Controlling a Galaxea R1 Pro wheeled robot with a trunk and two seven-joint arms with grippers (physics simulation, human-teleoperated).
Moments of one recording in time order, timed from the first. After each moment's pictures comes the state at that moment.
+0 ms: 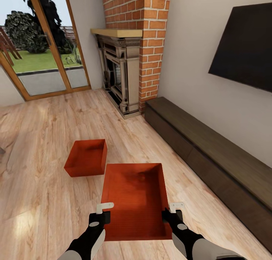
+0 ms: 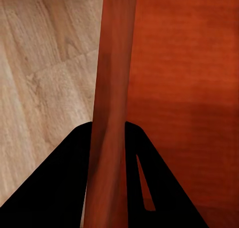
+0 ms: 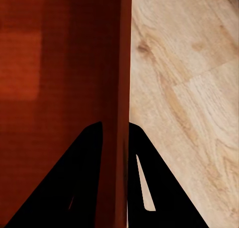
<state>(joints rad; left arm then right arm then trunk) -0.53 -0.15 0.02 -0.40 -0.02 0.01 0.26 -0.67 0.10 0.03 -0.06 0.06 -0.29 -0.12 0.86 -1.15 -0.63</state>
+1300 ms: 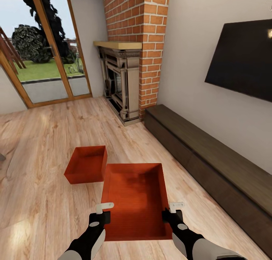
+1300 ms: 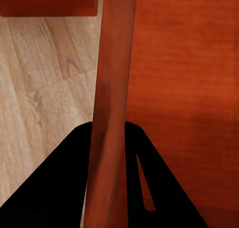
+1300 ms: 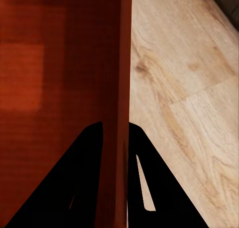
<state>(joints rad) -0.53 -0.15 0.02 -0.40 -0.01 0.01 0.27 -0.67 0.10 0.02 -0.06 0.07 -0.29 -0.11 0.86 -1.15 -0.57</state>
